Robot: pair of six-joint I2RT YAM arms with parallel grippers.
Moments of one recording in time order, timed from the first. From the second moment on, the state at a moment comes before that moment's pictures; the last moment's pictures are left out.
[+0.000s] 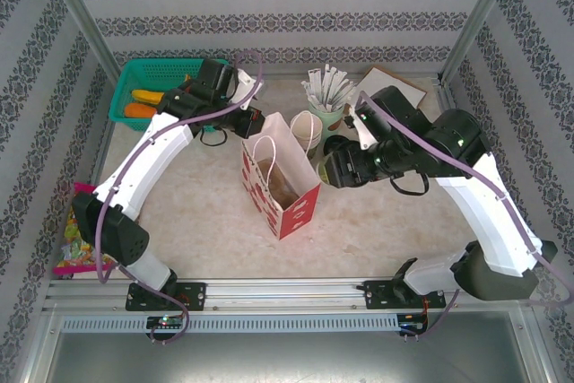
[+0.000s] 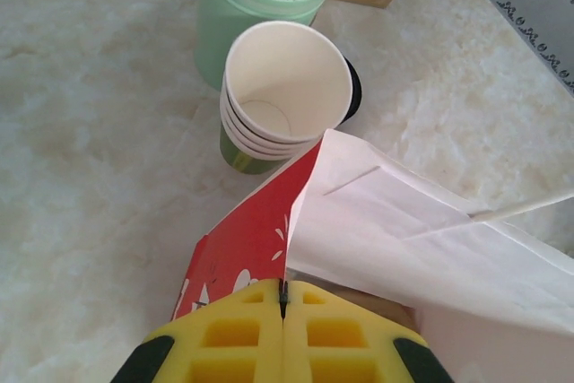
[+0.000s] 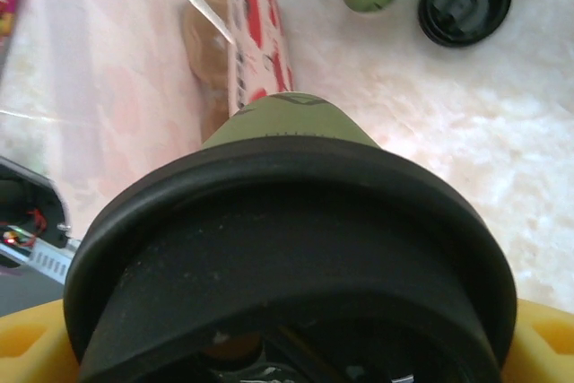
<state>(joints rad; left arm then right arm) -0.42 1.61 1.69 -0.94 0.37 -0.01 0.78 1.38 2.04 -1.70 0.00 0.45</state>
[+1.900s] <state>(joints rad) -0.43 1.30 1.49 -0.84 0.47 -0.32 0.97 1.74 2.17 -1.63 -0.03 0.48</state>
